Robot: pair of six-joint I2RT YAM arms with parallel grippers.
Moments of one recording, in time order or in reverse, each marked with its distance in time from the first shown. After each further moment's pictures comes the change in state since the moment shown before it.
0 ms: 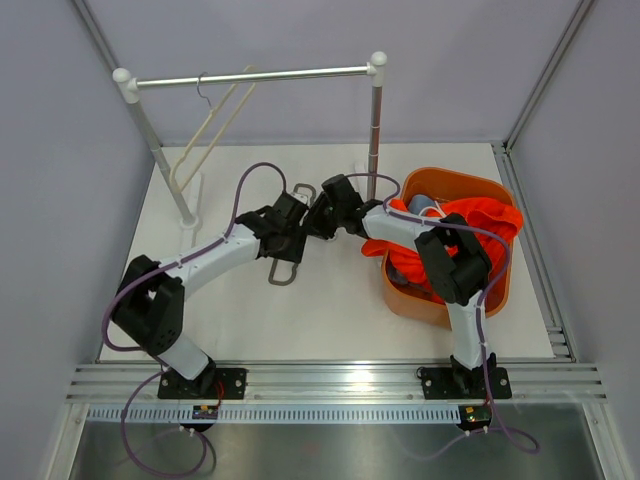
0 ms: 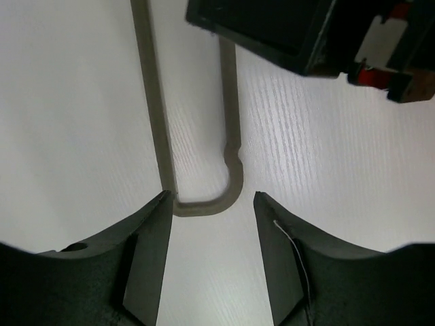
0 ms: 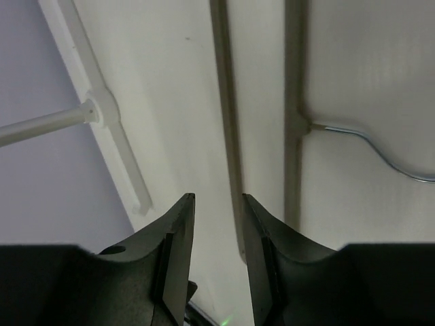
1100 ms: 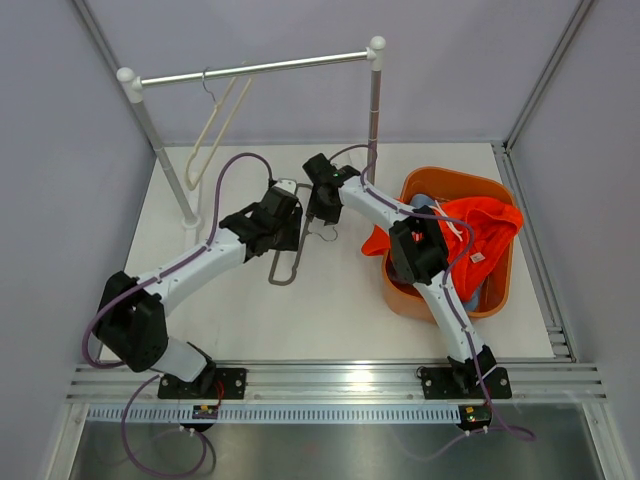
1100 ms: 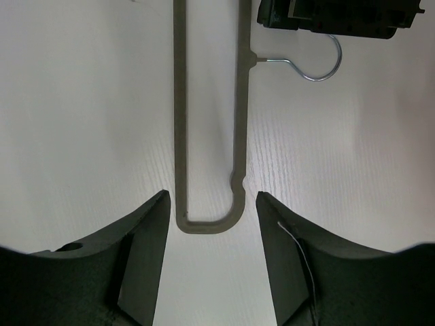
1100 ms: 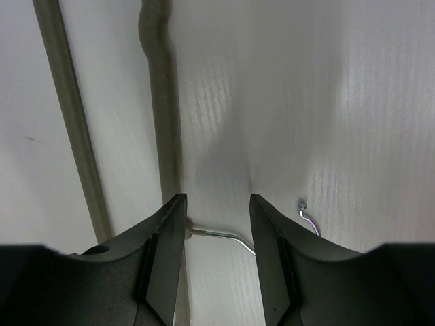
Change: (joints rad) left arm 0.000 -0.116 -0.032 0.084 -0.091 -0.053; right arm -0.021 0.404 0.752 -0.760 0.295 -0.366
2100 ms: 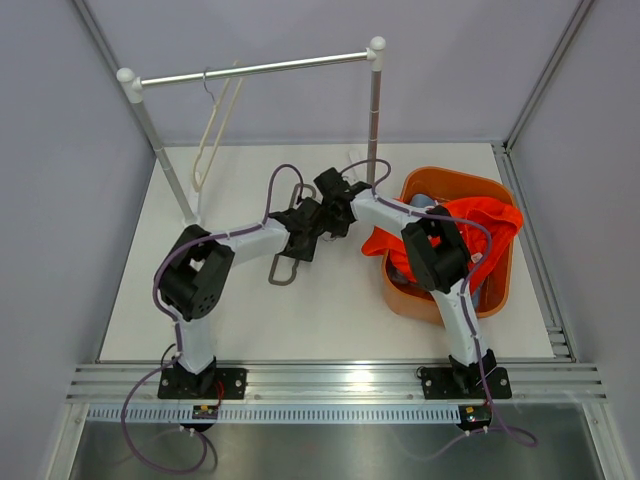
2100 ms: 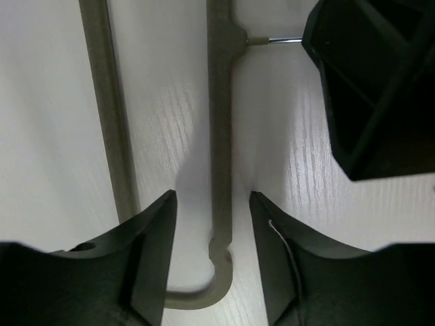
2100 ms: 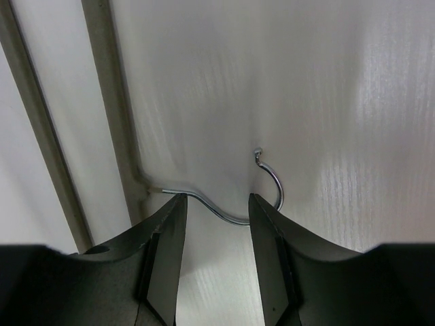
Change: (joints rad) left arm -0.027 0.421 0.102 0.065 -0.011 -0.002; right arm 0.004 -0.214 -0.412 0.222 -0.020 0.046
